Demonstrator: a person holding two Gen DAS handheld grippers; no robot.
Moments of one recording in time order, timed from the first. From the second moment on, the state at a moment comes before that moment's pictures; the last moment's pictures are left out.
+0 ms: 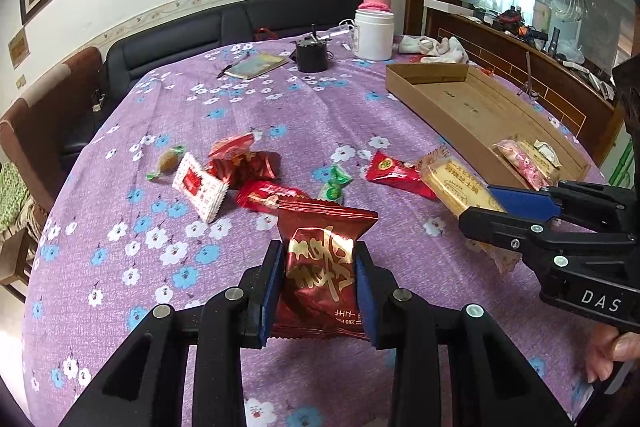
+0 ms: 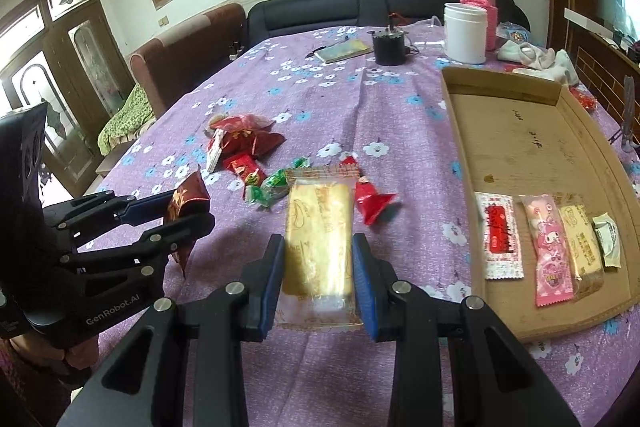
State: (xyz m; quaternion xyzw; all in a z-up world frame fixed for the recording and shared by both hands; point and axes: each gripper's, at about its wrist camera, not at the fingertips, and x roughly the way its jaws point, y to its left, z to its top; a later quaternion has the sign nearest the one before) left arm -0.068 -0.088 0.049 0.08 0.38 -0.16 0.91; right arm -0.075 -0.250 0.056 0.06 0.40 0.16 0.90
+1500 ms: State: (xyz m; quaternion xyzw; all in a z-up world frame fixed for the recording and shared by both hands) left arm 0.020 -0.329 0.033 0.07 0.43 -0.31 0.84; right arm -0.028 -0.462 0.023 0.17 0.41 -0.03 0.89
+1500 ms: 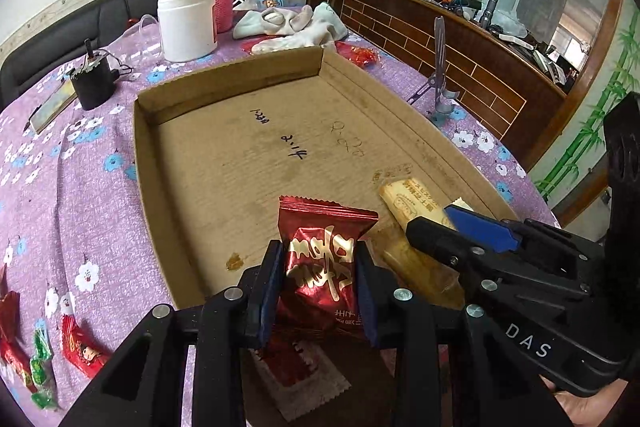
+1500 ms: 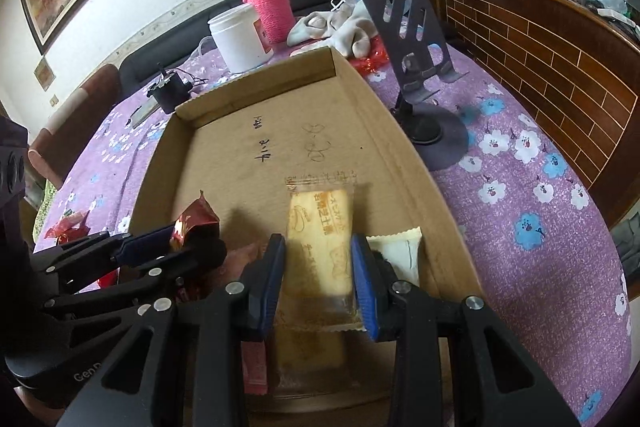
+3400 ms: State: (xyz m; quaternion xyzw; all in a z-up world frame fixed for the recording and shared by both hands) left arm -0.053 0.020 0.010 -0.10 0.43 -0.13 0.89; right arm 0.023 -0.229 0.018 -0.02 0.48 0.13 0.87
